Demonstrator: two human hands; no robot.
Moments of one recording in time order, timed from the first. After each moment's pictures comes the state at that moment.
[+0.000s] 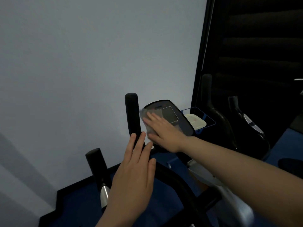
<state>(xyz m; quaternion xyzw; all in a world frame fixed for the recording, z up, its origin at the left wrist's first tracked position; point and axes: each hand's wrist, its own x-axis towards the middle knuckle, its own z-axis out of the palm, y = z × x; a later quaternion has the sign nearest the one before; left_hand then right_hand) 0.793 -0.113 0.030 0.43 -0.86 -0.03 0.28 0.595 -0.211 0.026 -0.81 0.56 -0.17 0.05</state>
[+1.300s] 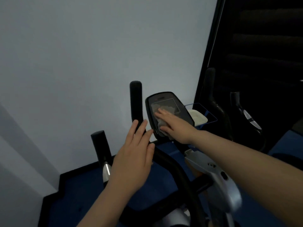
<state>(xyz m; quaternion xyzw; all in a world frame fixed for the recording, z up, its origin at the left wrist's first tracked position) 0.799 -0.117 0.031 0.42 -0.86 -0.05 0.29 0.581 -0.191 0.032 -0.76 0.60 -0.18 0.15</state>
